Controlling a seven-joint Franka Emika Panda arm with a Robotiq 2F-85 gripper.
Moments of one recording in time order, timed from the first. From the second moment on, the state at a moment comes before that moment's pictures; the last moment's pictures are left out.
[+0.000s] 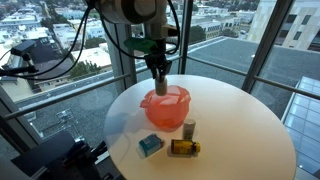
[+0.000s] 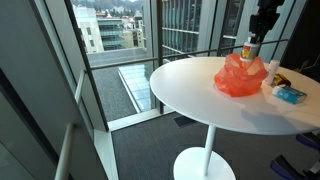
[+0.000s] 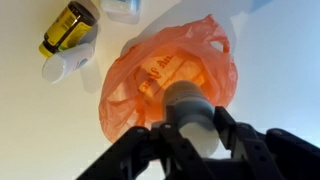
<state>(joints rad) -0.03 -0.03 -0.06 -2.17 -0.05 2.18 0.04</state>
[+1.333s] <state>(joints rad) 0.05 -0.25 0.02 -2.41 -0.07 2.10 0.00</state>
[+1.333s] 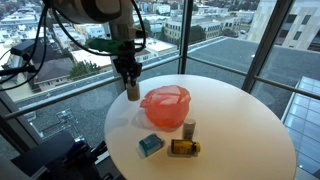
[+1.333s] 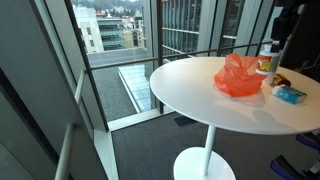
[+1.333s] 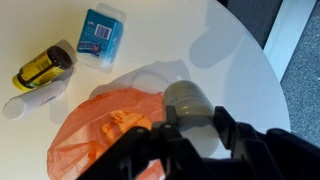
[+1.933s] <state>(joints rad) 0.06 -0.22 0.04 -2.41 -0.07 2.11 0.00</state>
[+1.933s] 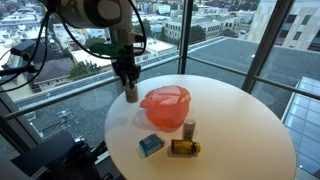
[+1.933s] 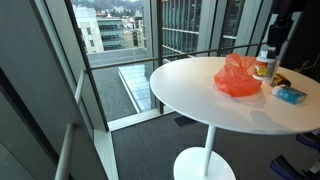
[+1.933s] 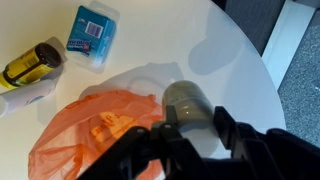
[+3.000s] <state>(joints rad) 0.08 -0.05 0.07 -2.41 -0.01 2.40 0.00</state>
